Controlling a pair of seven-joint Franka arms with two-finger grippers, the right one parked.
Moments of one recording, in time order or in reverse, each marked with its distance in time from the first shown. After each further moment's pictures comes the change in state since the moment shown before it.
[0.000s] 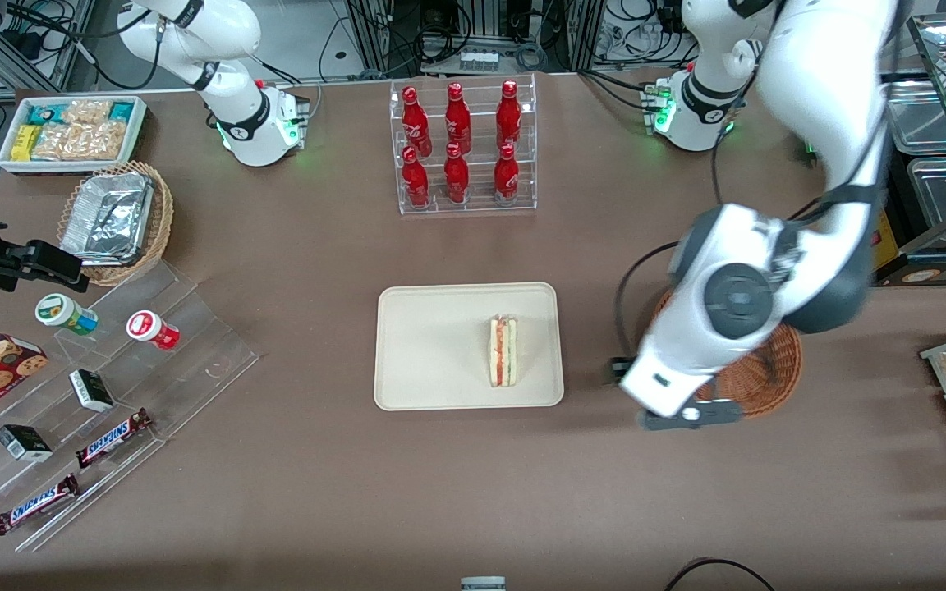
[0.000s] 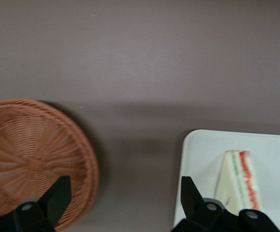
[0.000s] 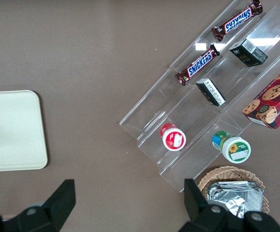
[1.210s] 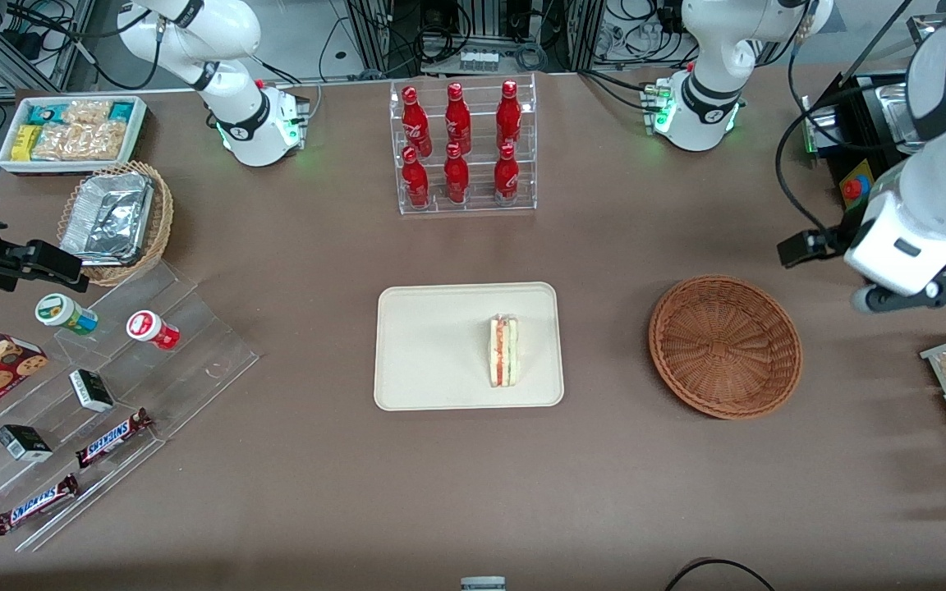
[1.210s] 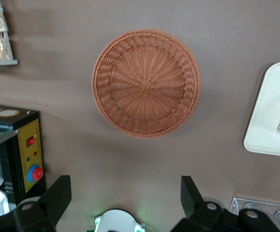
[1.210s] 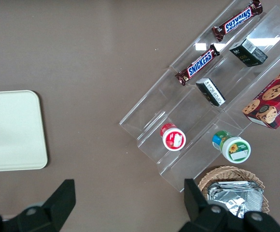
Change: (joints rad) arm -0.010 -0.417 0.290 -0.135 -0.106 -0.413 0.227
